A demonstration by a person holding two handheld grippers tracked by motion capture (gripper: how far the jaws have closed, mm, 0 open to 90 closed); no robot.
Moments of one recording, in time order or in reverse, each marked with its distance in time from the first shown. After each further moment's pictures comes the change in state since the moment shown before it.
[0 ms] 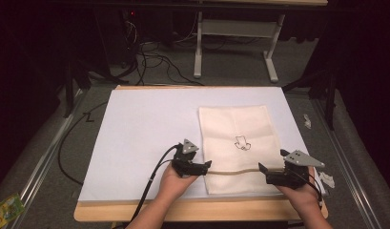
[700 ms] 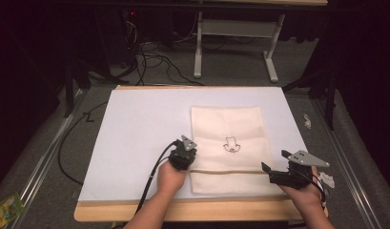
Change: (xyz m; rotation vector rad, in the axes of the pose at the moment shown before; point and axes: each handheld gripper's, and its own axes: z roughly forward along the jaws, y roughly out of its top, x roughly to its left) left arm 0.023 -0.005 0.001 0.029 0.194 0.043; right arm -0.007 -0.002 -0.005 0.003 0.015 0.032
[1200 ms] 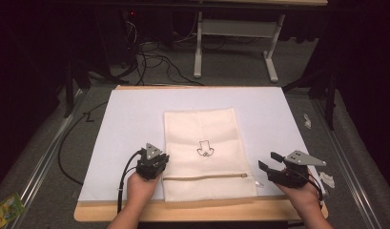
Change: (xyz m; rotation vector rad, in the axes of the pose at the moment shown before) left arm 0.055 -0.054 -0.060 -0.053 0.018 -0.123; right arm 0.007 0.001 0.006 -0.005 0.090 0.010
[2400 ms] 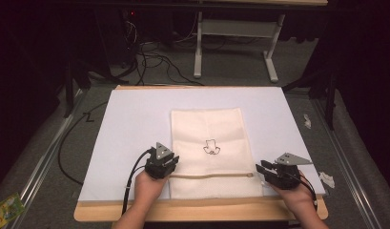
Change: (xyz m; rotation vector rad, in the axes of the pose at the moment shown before) left arm -0.022 0.013 0.004 -0.025 -0.029 0.054; right arm 0.006 -0.013 0.019 0.142 0.008 0.002
